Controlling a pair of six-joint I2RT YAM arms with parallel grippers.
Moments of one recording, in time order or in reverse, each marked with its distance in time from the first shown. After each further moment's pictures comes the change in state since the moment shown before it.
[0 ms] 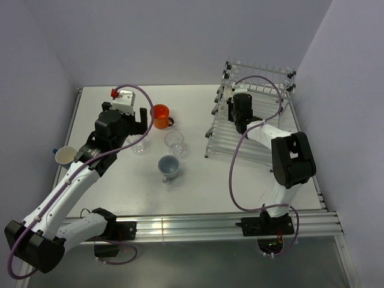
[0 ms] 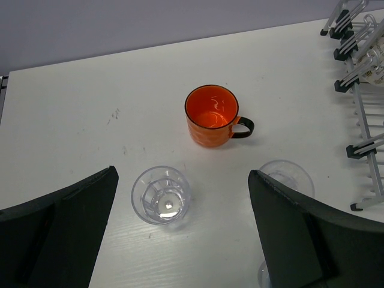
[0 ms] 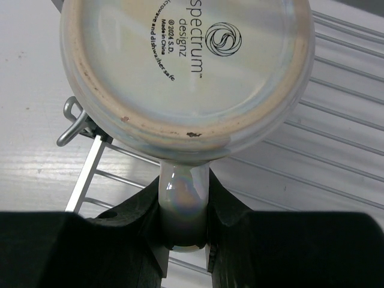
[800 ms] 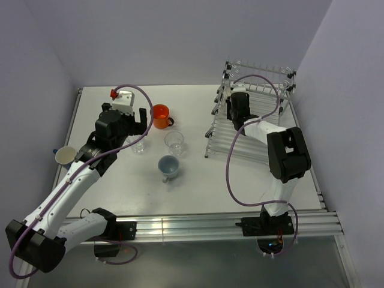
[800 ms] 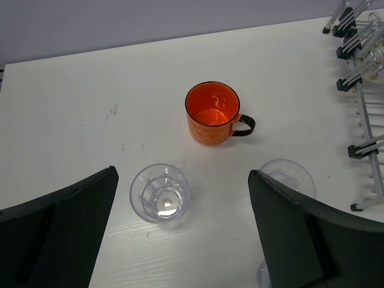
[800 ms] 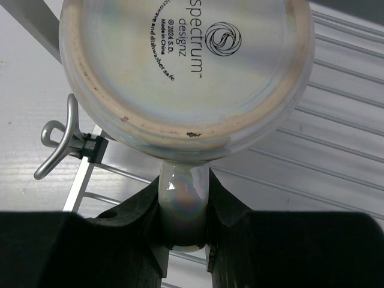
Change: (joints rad) left arm 0.015 0.003 -0.015 0.008 0.011 -0.016; right arm 0.000 0.085 0.061 0.006 0.037 0.010
